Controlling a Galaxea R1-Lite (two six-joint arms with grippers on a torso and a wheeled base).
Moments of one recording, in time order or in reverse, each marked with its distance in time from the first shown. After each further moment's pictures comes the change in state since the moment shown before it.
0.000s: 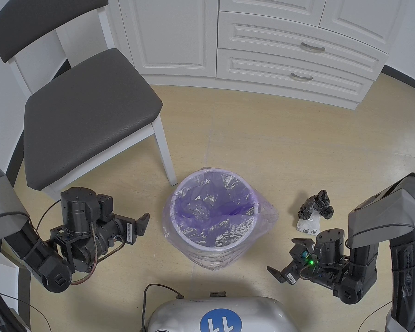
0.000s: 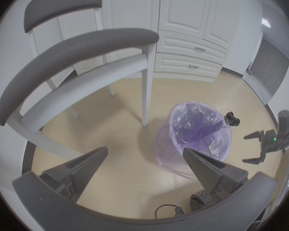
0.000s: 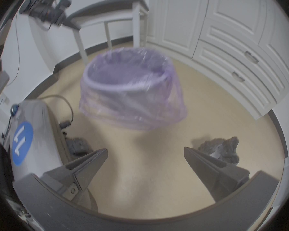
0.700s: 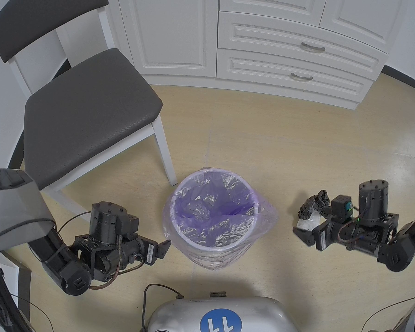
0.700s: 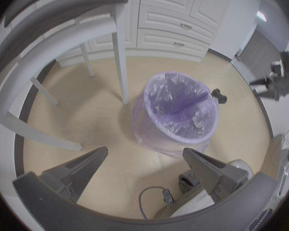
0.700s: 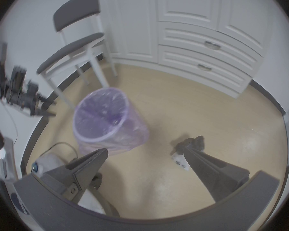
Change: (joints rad) left arm -0.082 0.108 -0.058 0.144 -0.077 -0.021; right arm -0.089 -0.596 -0.107 0.645 0.001 0.275
